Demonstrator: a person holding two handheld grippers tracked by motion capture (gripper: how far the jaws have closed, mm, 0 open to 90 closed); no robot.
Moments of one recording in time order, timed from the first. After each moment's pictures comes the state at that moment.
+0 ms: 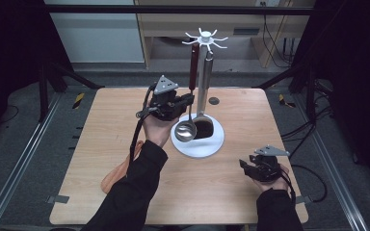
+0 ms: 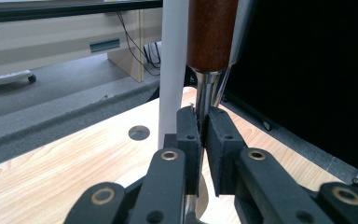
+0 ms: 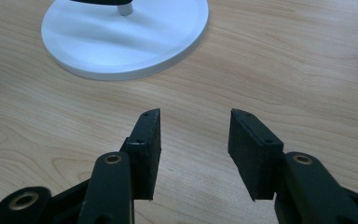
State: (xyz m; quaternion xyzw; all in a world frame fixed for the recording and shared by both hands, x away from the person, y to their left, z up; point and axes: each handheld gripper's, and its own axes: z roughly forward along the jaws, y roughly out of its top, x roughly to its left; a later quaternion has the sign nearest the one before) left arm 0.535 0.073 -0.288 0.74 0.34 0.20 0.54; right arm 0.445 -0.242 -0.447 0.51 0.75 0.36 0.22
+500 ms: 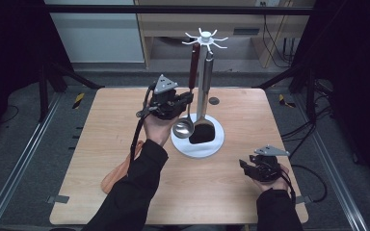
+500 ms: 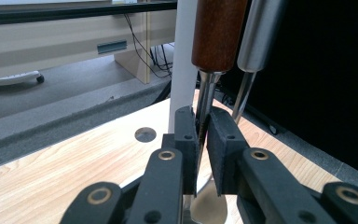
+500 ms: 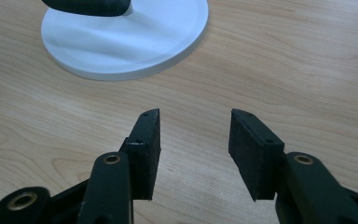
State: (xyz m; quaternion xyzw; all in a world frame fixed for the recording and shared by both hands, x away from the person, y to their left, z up) left arm 0.540 0.073 -0.291 0.74 0.35 0.21 0.54; right arm 0.446 -0.242 -0.447 0.51 0.75 0.36 0.22
